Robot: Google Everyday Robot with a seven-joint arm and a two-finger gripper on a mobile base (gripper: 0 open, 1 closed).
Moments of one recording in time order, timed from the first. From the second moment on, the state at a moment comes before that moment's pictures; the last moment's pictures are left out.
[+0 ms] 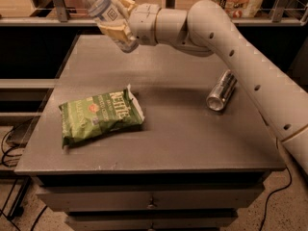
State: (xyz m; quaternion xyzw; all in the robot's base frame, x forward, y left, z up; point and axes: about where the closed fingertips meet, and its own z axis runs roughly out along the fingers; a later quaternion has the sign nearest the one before) arm 0.677 0.127 1.008 -0.55 0.45 0.25 0.65
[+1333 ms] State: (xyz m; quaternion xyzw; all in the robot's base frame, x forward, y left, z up) arm 0.660 0.087 0.993 -0.54 0.50 0.25 0.64
